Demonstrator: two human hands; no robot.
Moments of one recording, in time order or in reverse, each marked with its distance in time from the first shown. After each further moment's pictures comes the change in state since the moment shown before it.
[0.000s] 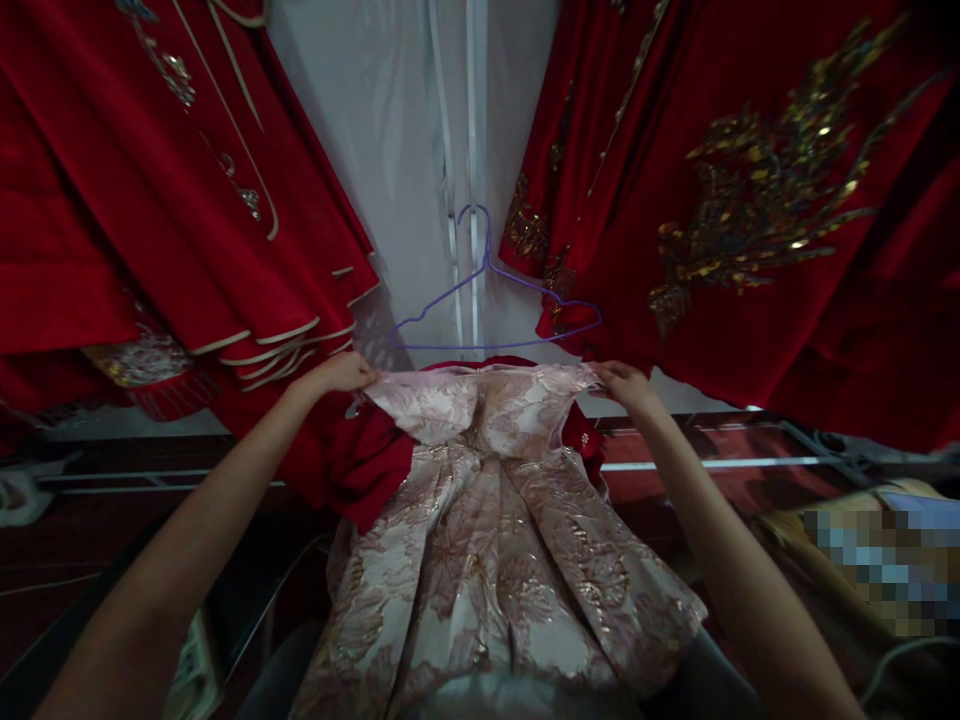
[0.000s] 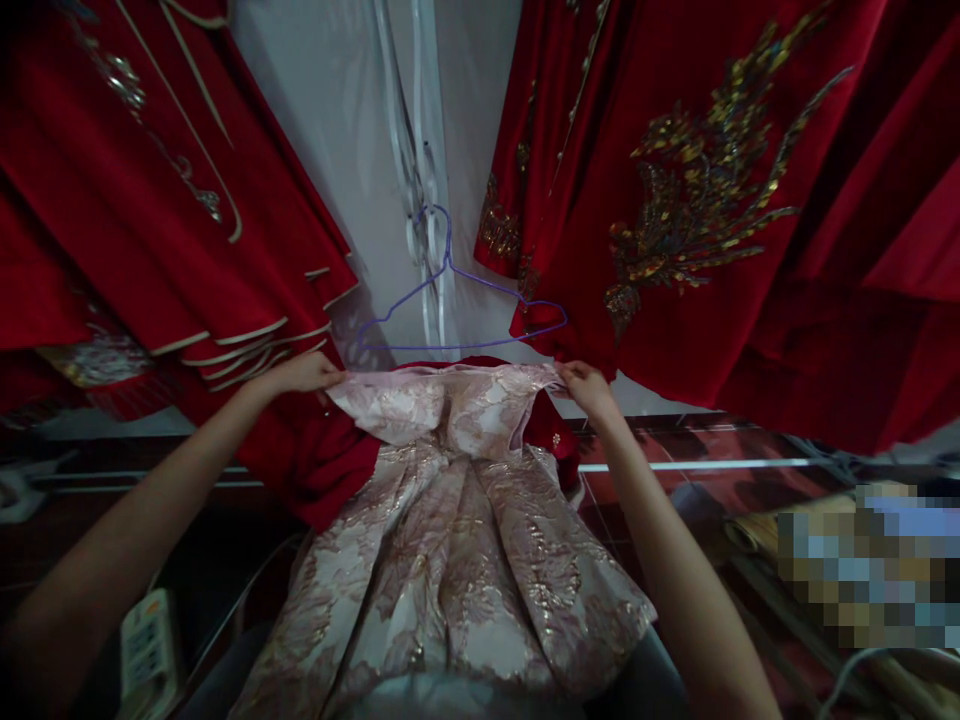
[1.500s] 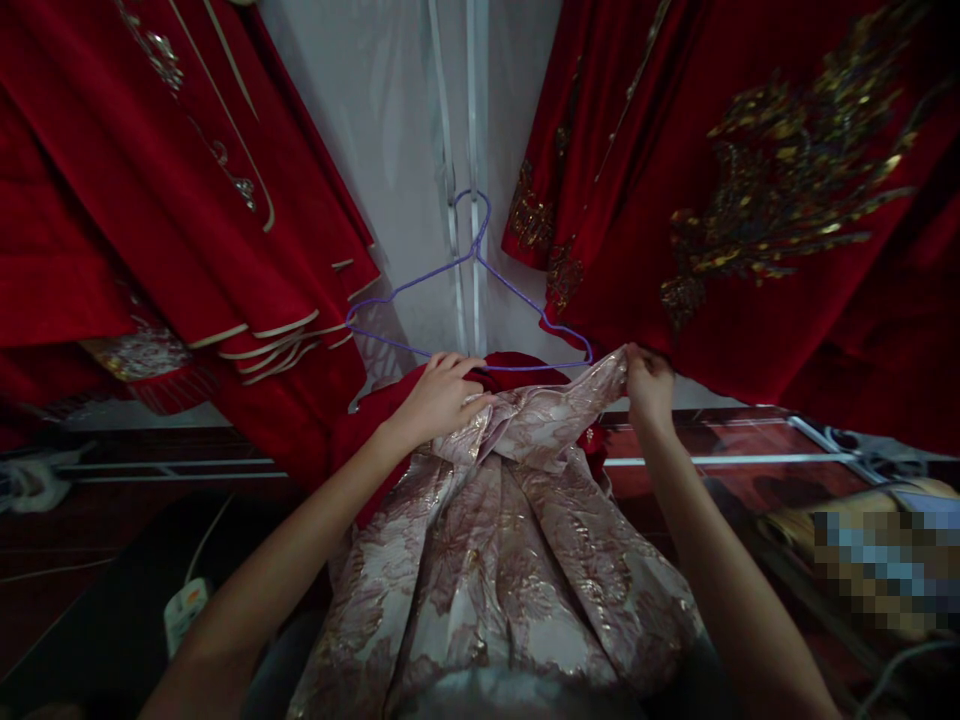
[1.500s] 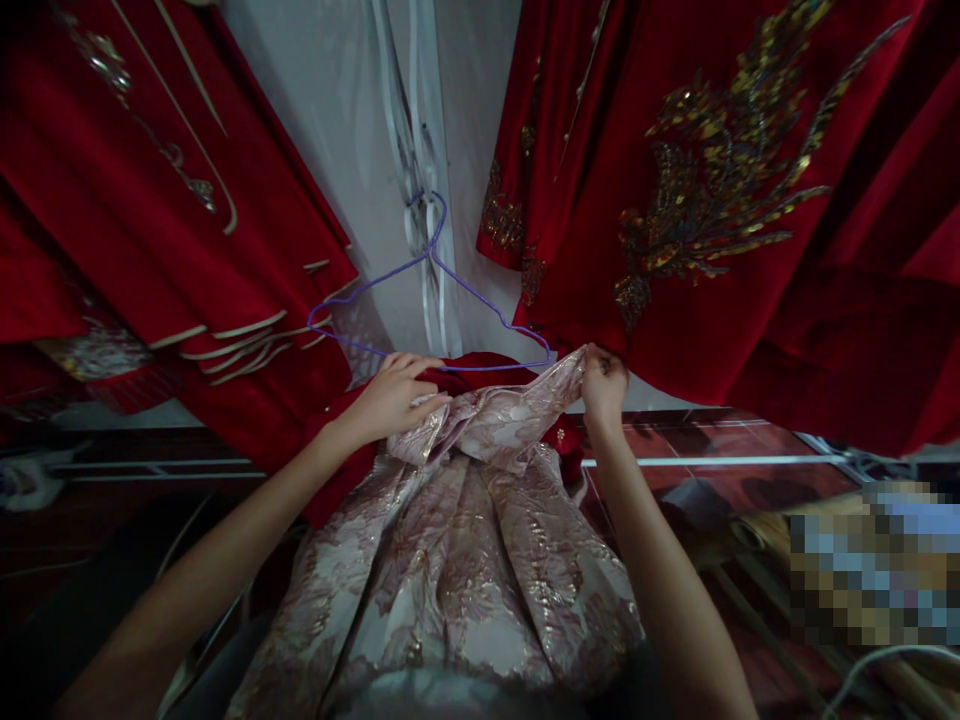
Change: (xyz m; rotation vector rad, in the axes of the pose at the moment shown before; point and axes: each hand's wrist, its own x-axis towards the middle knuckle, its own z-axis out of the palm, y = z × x) left_hand -0.031 0.165 0.062 0.239 0.421 0.571; right_hand -0.003 0.005 0.006 -0.050 0.535 -0.337
